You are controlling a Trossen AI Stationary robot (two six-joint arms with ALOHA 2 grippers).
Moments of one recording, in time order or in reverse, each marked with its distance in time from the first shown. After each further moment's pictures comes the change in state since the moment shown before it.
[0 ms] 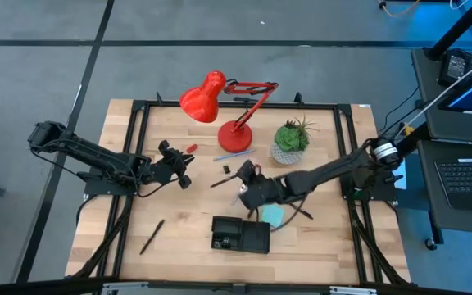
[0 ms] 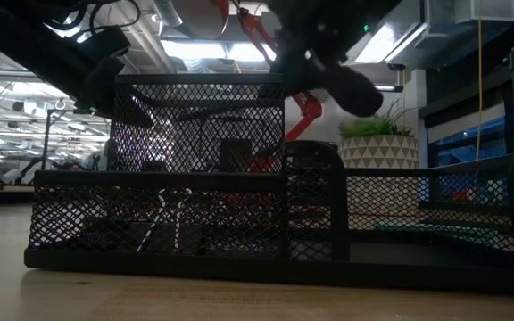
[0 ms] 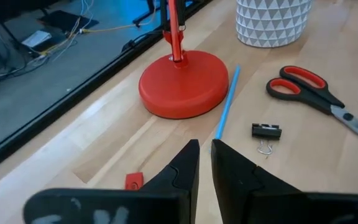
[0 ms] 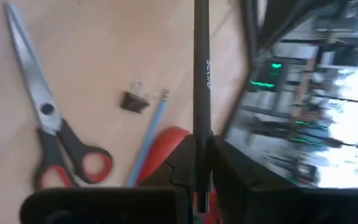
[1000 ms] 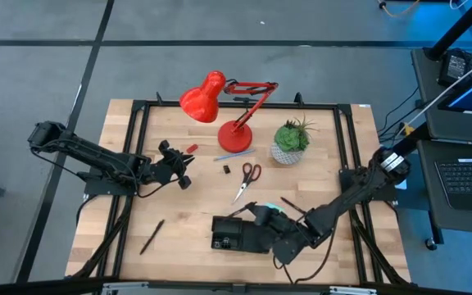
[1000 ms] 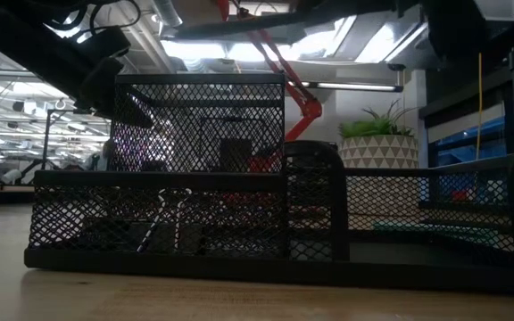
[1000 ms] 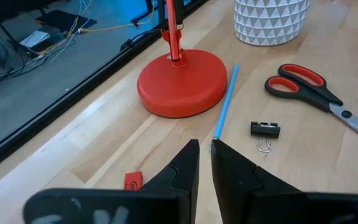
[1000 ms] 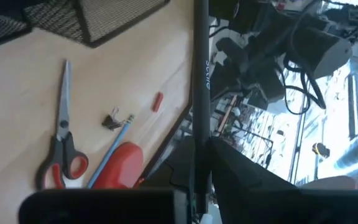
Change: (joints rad) left arm 0.000 0.000 0.000 -0.004 0.006 0.003; right arm 0.348 0.013 0.005 0.032 0.298 -0.132
